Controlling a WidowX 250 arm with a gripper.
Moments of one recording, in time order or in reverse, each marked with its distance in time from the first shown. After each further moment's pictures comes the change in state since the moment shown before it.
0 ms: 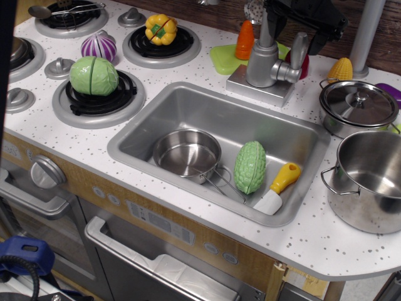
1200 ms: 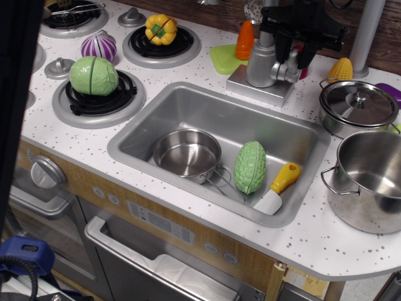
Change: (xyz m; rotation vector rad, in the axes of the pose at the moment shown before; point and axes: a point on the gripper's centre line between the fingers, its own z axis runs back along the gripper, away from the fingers) arm -0.028 -0.014 -0.006 -0.097 0.276 0.179
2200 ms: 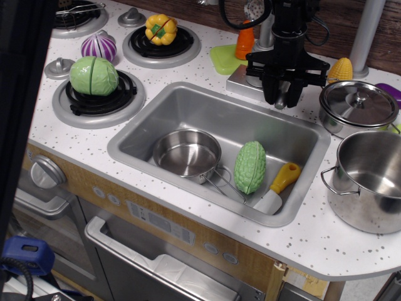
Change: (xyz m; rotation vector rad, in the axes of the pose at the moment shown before) arm -0.028 0.002 -0.044 -0.097 0.095 0.053
